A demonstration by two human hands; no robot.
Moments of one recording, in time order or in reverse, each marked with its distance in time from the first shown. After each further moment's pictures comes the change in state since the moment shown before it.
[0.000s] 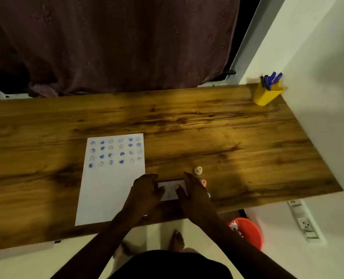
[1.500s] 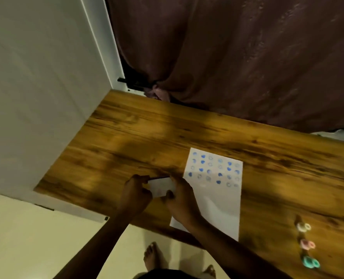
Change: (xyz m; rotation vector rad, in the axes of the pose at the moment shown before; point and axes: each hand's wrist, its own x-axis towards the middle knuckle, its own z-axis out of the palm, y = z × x) left_hand -0.051 -0.233 -0.197 -0.116 0.366 -0.310; right_hand 0.032 -0.219 0.231 -0.100 -0.250 -0.308
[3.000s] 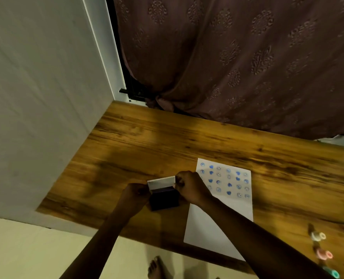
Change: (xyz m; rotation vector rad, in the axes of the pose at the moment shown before) left_hand 0.049 -0.045 -0.024 -0.315 -0.081 0.086; right_hand 0.089 0.003 -0.008 -0.190 -0.062 -0.110
